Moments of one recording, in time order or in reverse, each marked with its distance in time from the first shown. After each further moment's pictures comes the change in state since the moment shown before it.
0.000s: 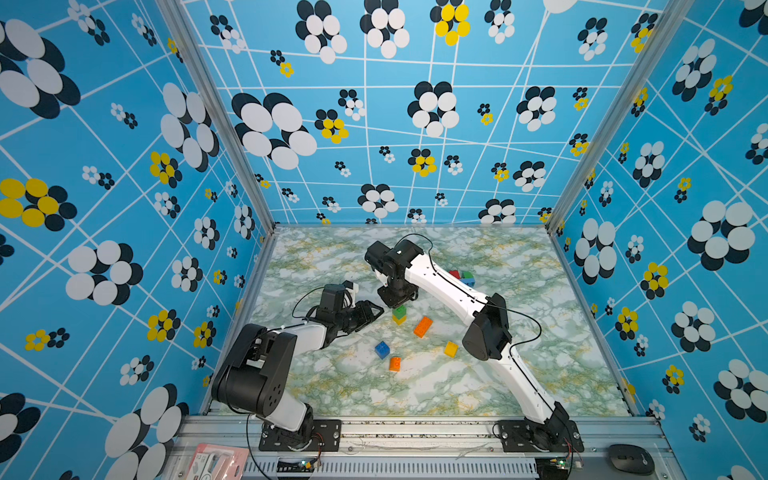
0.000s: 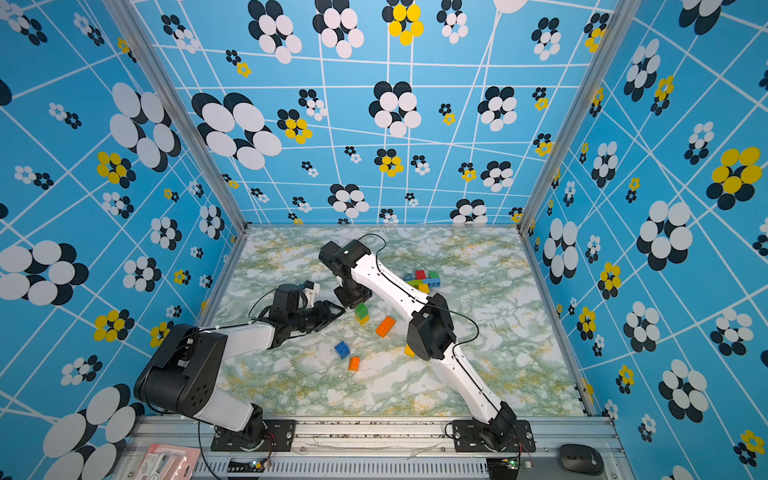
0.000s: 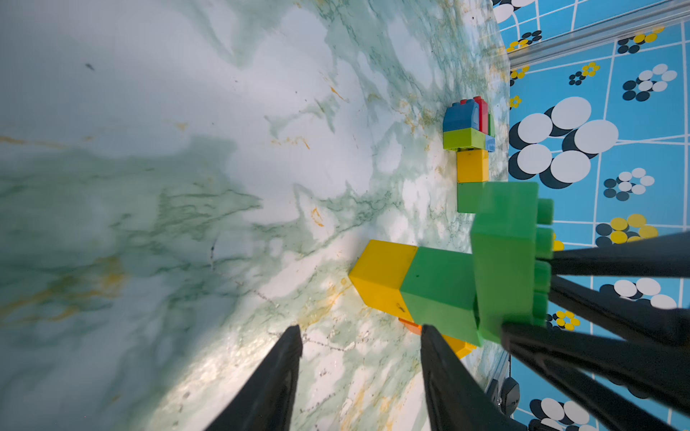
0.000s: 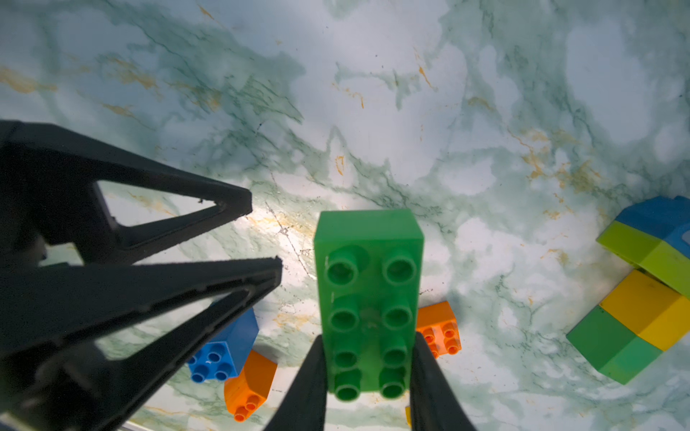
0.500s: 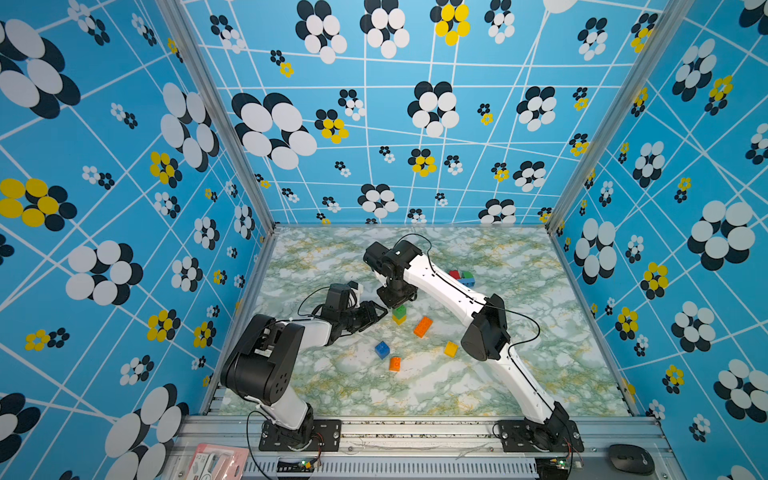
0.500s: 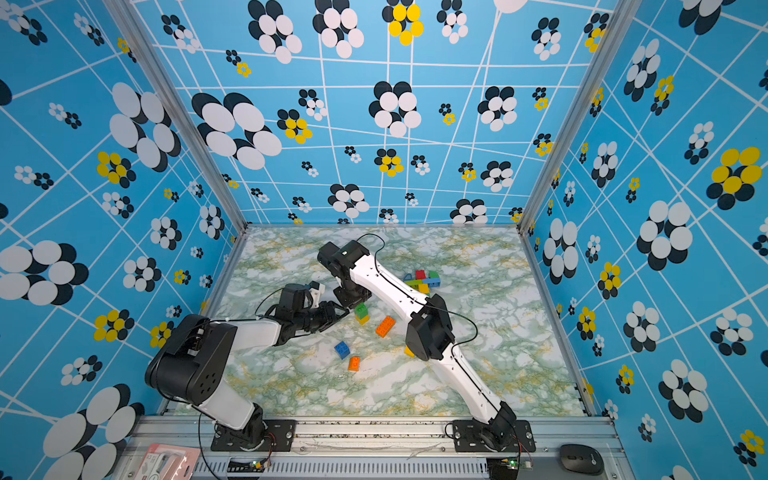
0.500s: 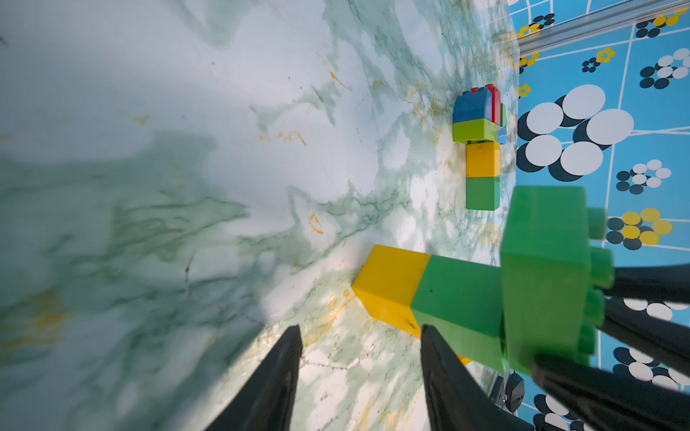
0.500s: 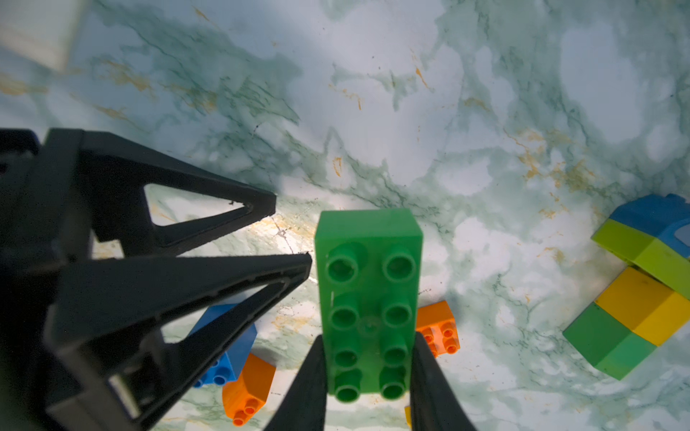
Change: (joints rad) left arm -0.033 0.076 0.038 0.028 -0.003 0.000; right arm 0.006 0.015 0.018 -0.011 0.018 0.066
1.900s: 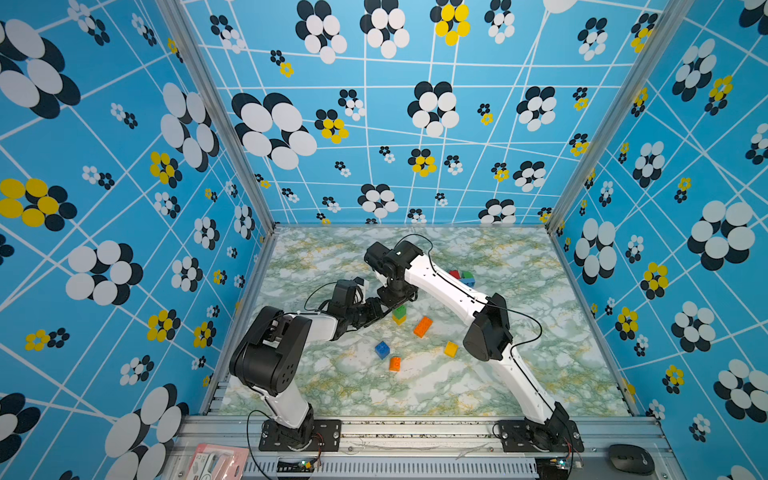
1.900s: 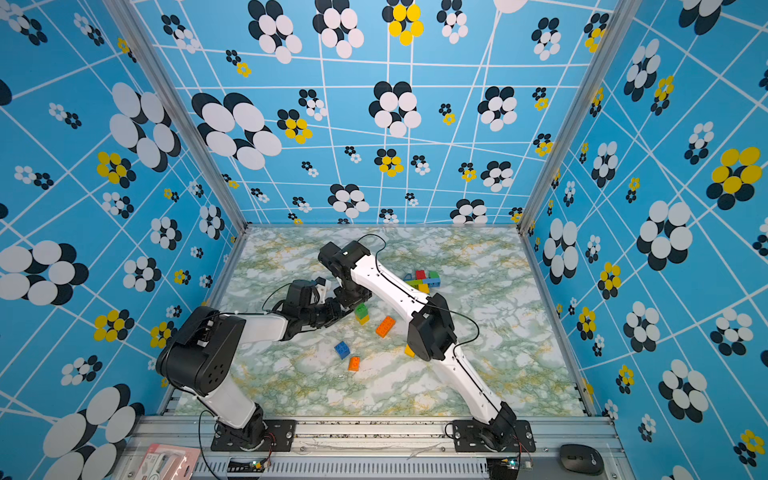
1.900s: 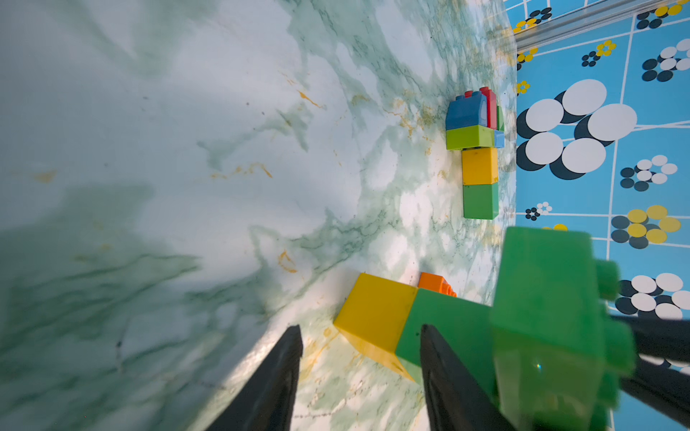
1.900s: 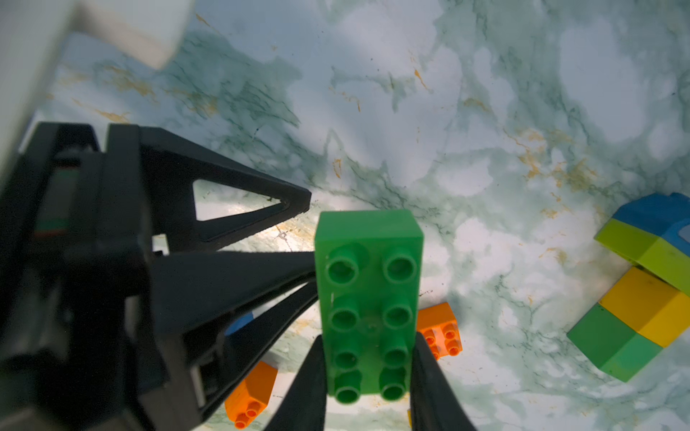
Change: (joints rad) left arm -0.033 0.058 0.055 0.021 -0.017 0.000; right arm 0.005 -0.028 -0.063 0.045 0.011 -0.046
